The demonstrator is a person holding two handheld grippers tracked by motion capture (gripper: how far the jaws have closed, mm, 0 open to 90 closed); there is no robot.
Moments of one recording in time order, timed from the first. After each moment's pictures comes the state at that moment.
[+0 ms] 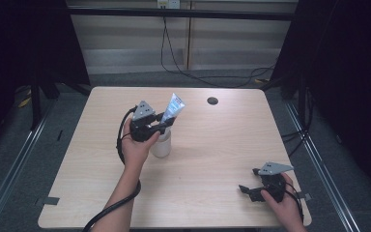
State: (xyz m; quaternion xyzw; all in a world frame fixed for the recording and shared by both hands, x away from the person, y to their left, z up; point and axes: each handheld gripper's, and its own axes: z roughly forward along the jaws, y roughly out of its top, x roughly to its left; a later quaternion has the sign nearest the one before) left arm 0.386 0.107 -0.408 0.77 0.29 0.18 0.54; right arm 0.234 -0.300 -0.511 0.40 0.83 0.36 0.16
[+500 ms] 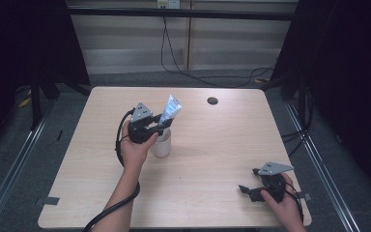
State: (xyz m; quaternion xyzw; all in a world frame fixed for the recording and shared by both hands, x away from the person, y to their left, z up) left arm 0.385 0.113 -0.416 0.77 0.30 0.18 0.54; right arm 0.234 -0.300 -0.511 0.40 0.83 0.36 0.16
